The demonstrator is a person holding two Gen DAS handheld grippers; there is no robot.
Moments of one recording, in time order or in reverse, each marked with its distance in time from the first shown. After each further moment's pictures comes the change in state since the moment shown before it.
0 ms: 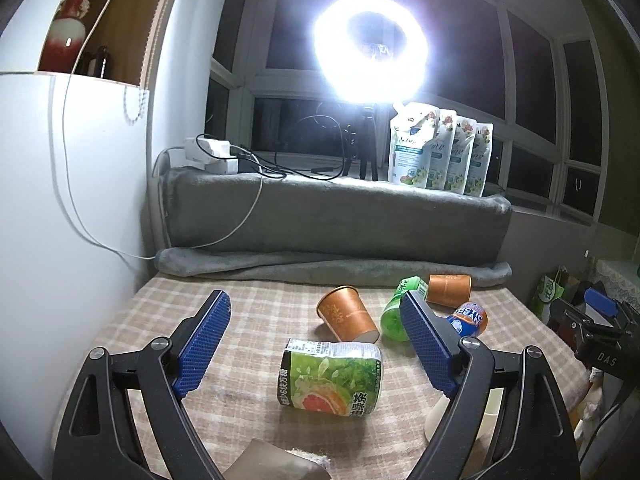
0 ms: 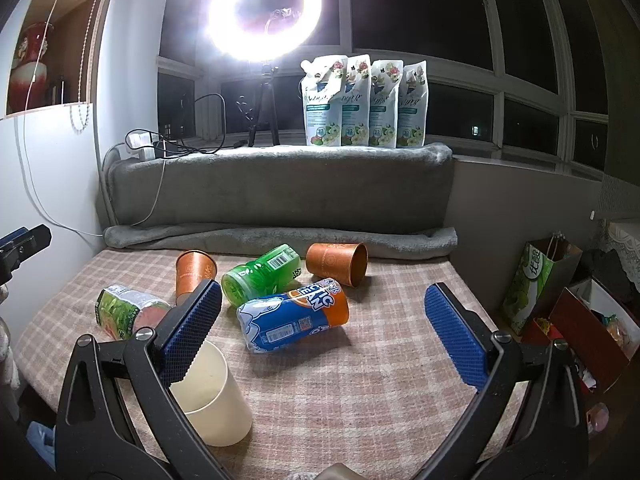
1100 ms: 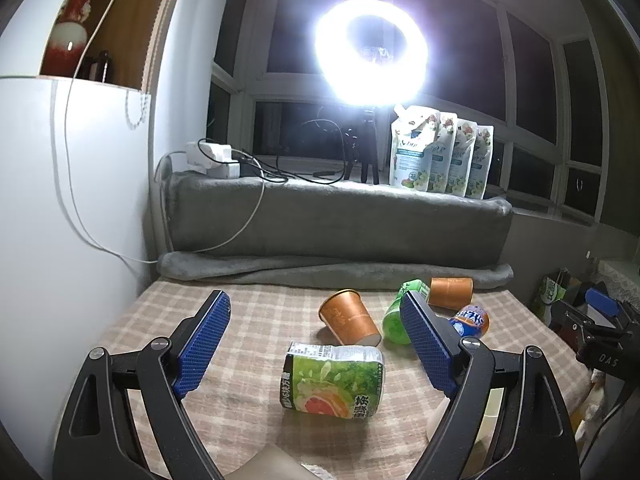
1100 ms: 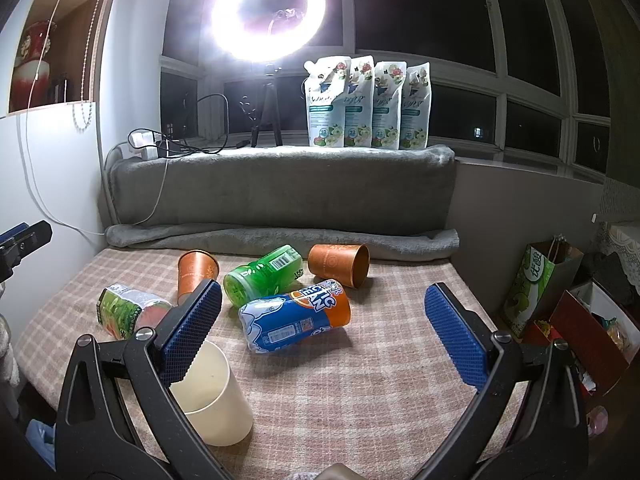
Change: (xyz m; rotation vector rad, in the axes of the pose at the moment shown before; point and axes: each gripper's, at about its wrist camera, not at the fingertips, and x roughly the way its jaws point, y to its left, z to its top) left arm -0.003 0.000 0.003 0.007 -0.014 0.010; right arm 0.000 0.002 -0.001 -0.002 -0.001 -0.001
